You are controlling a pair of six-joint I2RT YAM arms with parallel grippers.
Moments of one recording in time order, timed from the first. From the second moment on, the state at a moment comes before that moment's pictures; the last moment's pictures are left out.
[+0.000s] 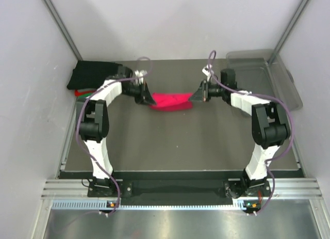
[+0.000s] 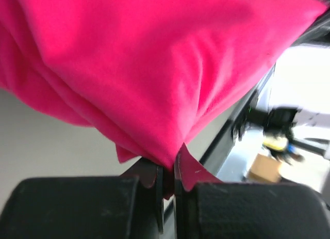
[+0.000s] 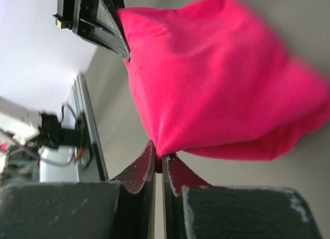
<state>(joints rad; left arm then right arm) -0.13 2.02 1.58 -0.67 0.91 -0.21 0.21 1.86 1.21 0.10 -1.02 0.37</state>
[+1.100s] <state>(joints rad) -0.07 1.70 0.92 -0.42 0.72 -0.31 0.34 1.73 1.10 -0.35 -1.12 -0.08</state>
